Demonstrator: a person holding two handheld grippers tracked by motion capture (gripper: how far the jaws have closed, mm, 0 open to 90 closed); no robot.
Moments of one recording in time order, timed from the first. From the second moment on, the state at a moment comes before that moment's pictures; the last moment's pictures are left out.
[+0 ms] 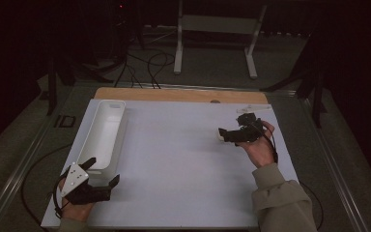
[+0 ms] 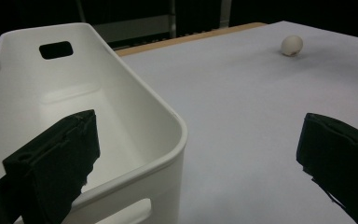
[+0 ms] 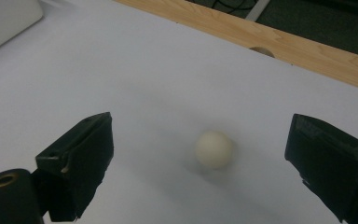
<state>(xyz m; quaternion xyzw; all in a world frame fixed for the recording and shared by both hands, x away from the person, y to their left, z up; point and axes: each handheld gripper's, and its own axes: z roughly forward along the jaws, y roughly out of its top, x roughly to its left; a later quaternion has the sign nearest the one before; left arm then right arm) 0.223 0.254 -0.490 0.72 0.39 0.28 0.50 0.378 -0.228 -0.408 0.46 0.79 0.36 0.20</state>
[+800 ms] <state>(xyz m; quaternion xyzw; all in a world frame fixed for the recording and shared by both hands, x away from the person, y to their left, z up) 0.223 0.254 -0.491 0.72 0.39 0.28 0.50 0.400 -0.225 -0.425 0.46 0.80 0.33 0.18</state>
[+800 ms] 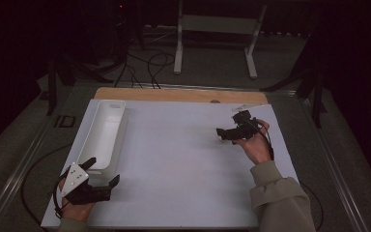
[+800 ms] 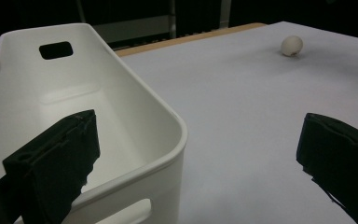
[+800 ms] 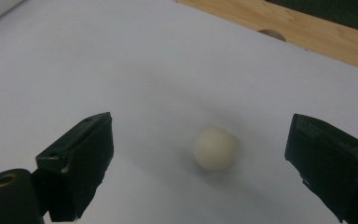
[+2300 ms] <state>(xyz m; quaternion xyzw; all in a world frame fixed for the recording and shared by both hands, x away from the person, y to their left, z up) 0.223 0.255 -0.491 0.72 0.39 0.28 0.51 0.437 -0.220 -0.438 0.46 0.83 0.28 0.15</state>
